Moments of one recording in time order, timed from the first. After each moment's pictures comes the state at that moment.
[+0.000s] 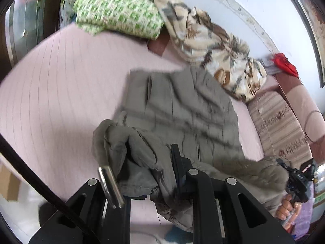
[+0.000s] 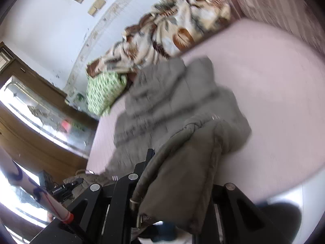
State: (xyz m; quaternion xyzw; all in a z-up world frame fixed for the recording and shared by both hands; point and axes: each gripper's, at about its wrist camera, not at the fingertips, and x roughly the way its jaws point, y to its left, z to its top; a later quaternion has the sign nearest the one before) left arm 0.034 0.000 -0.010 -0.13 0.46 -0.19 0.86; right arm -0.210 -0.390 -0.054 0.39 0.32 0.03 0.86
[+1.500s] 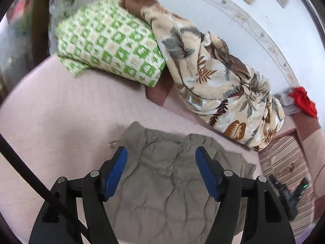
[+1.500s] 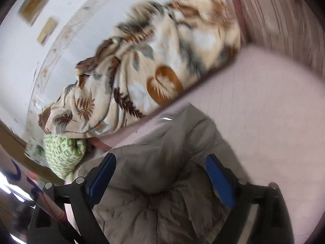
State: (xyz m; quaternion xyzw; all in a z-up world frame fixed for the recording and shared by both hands) left arm 0.253 -0.062 0.031 -0.14 0.42 -0.14 0.89; right arm 0.087 -0.481 -0.057 0.38 0.29 -0.13 0.87
